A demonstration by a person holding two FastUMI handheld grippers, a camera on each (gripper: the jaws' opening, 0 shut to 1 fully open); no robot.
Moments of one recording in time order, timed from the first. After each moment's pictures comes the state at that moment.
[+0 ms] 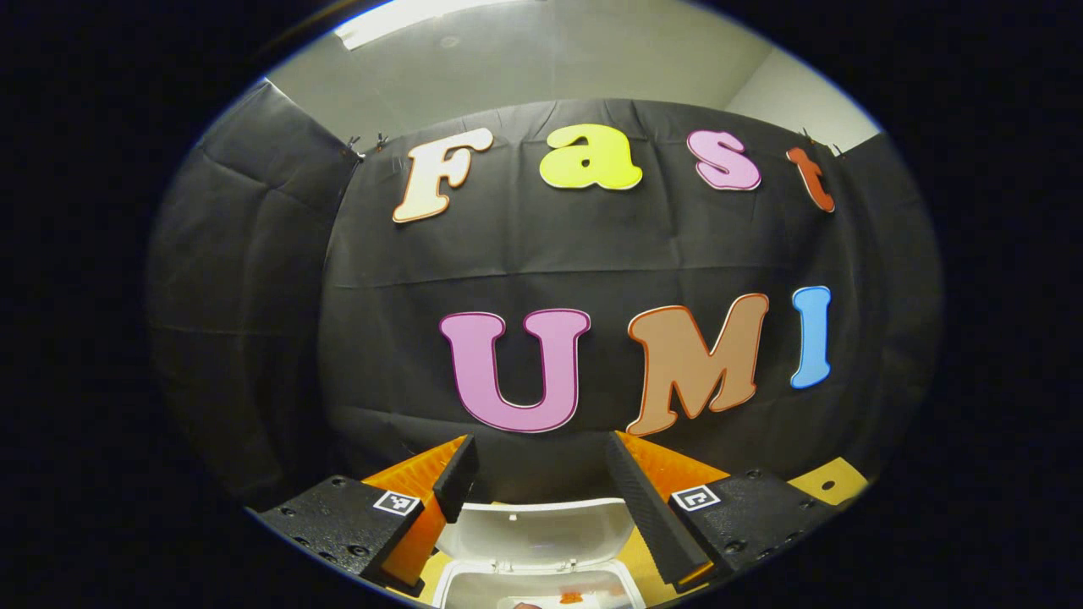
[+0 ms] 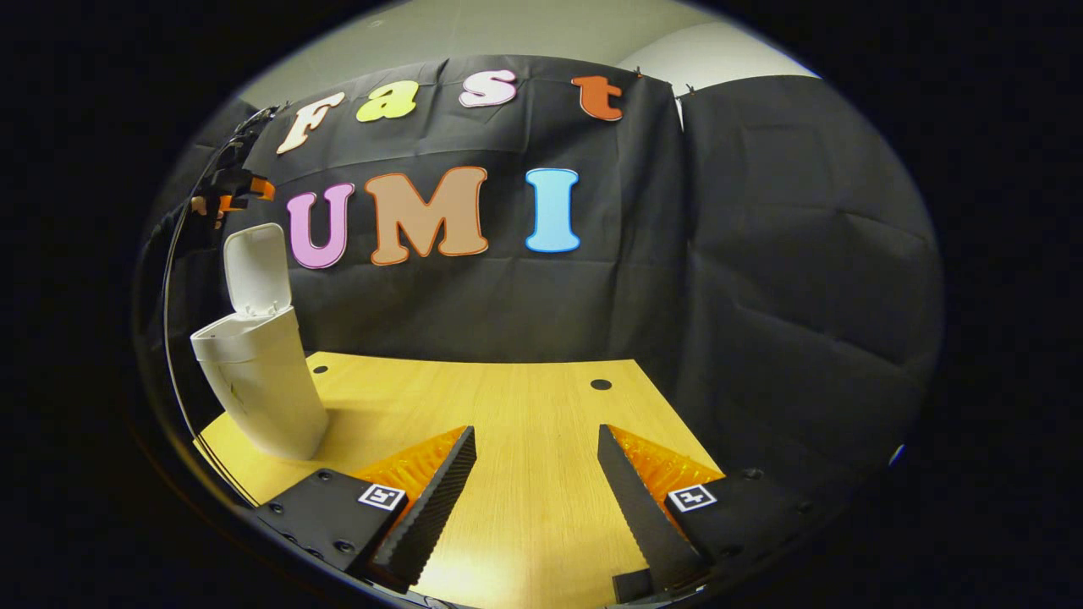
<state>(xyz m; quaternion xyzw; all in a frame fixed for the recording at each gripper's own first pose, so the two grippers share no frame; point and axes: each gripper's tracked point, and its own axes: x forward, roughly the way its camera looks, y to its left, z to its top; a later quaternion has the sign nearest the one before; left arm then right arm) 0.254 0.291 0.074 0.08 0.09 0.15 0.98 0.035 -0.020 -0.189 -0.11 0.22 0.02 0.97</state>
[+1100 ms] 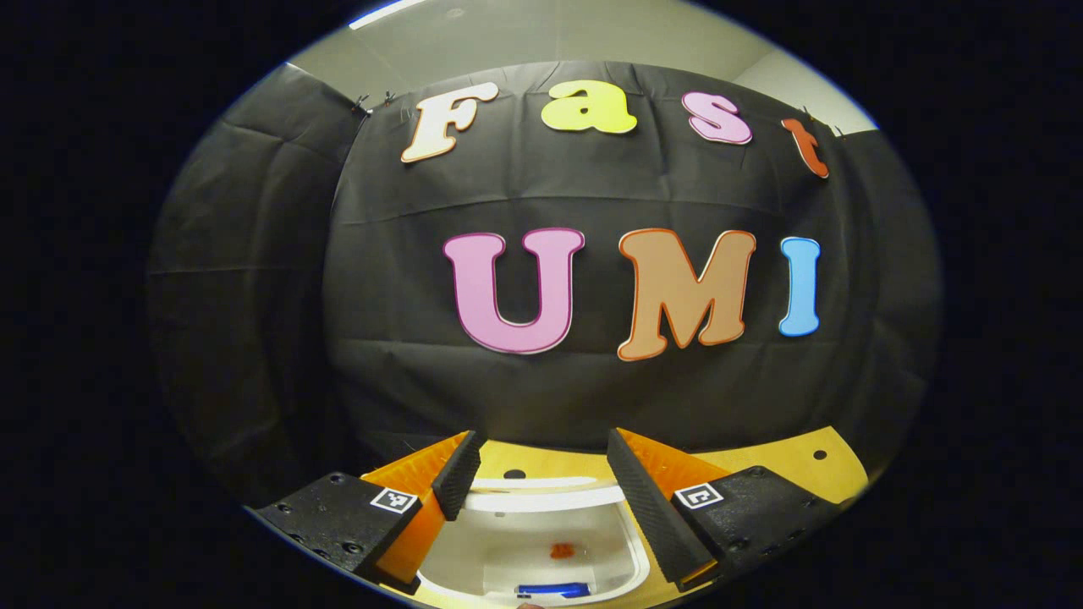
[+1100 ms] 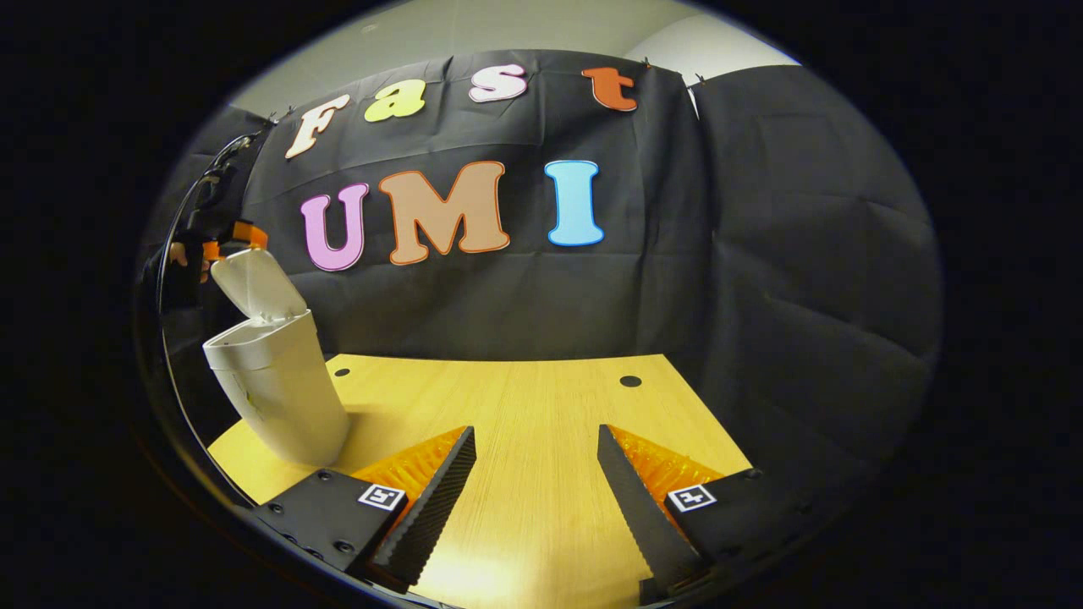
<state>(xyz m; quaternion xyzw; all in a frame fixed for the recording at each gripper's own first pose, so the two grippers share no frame) 0.156 0.265 -0.018 0.04 0.17 0.16 0.97 0.053 0.013 -0.207 -0.09 0.24 0.07 0.96</state>
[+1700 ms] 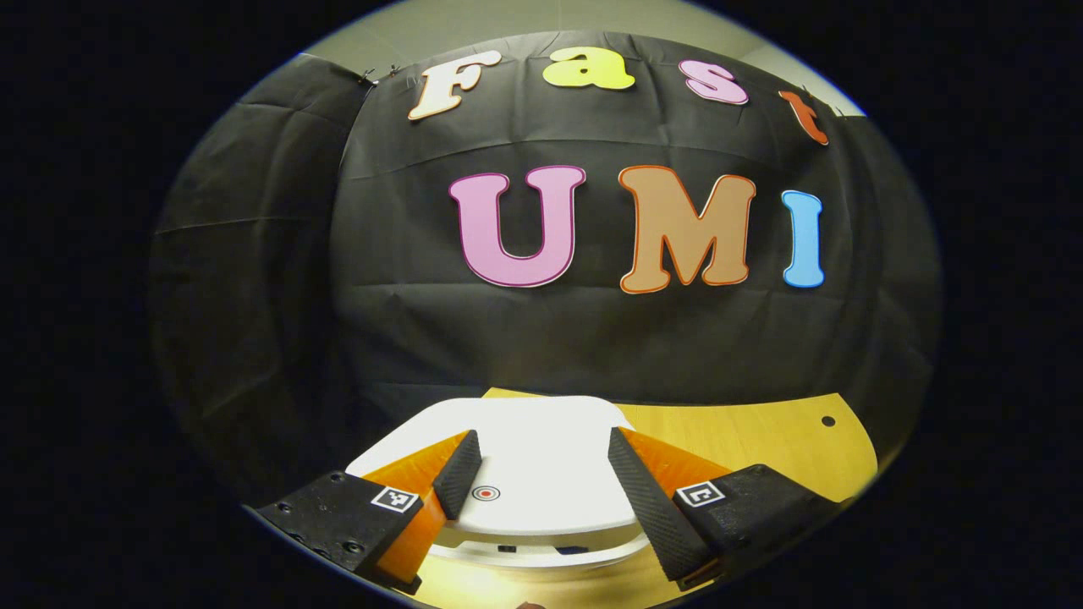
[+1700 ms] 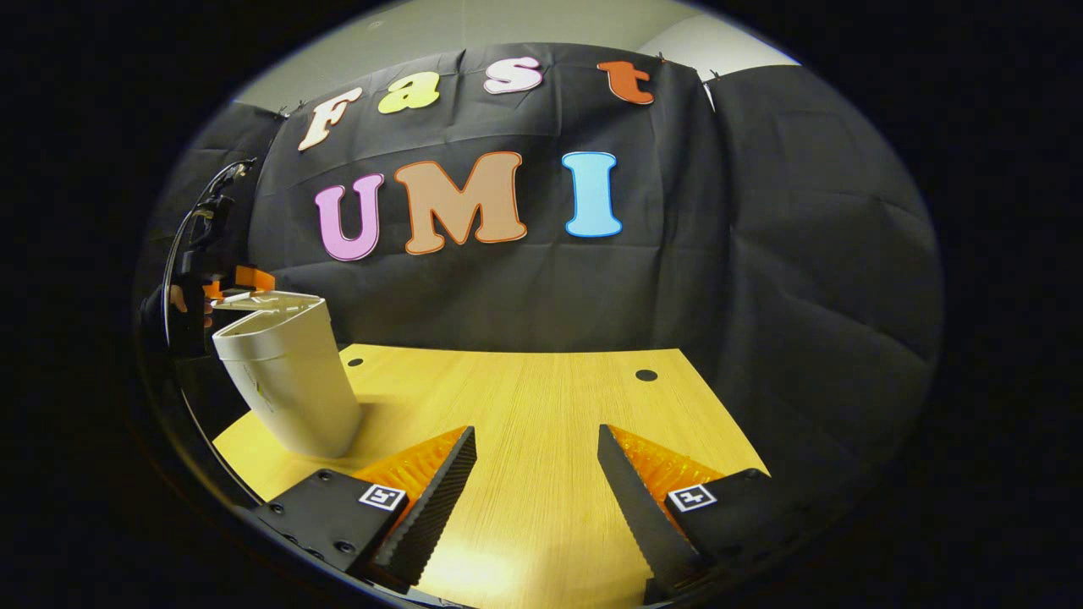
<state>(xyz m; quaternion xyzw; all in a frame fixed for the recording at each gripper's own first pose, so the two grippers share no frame) 0.118 0.258 -0.092 0.03 0.22 0.17 0.96 0.053 0.025 -0.212 -0.10 0.25 0.09 0.96</state>
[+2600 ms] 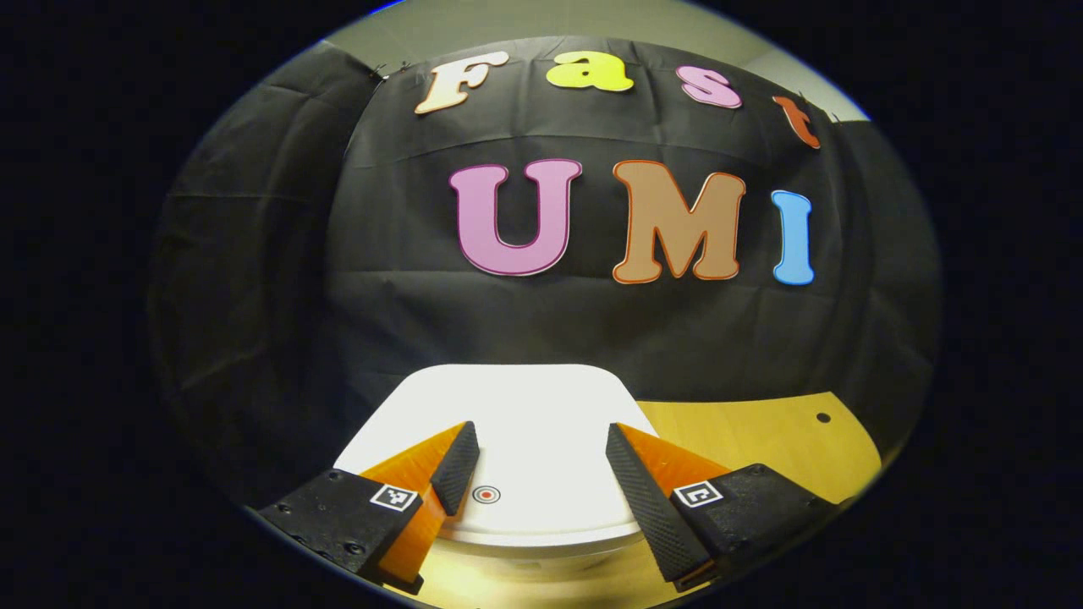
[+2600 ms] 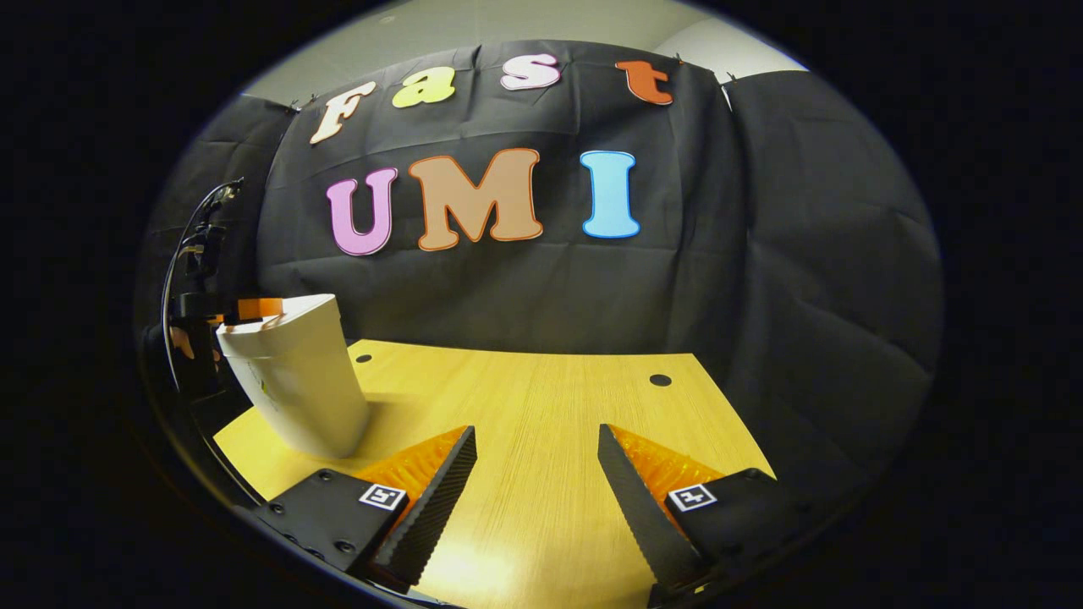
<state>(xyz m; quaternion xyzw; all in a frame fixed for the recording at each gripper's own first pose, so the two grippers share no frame) 0.093 0.252 -0.136 -0.01 0.21 0.16 0.96 0.065 0.052 -0.206 -0.11 0.25 0.11 0.96</state>
